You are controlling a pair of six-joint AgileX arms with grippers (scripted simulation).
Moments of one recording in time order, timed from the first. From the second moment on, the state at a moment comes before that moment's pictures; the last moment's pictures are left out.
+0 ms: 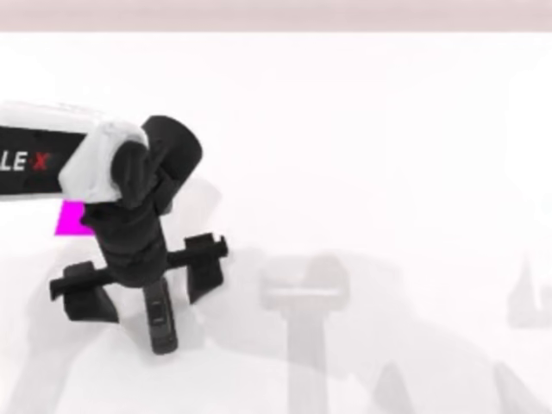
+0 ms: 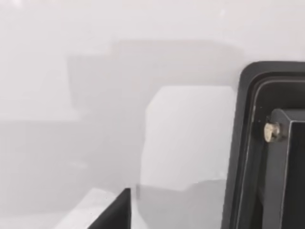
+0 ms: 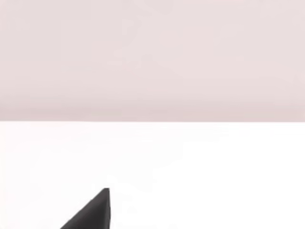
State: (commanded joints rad) left arm -0.47 1.86 1.05 -0.76 -0.01 -0.72; right arm 0.00 0.00 0.00 0.00 0.00 0.00
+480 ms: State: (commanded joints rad) left arm -0.47 1.86 1.05 -0.76 -0.01 -0.72; right arm 0.00 0.00 0.00 0.00 0.00 0.00
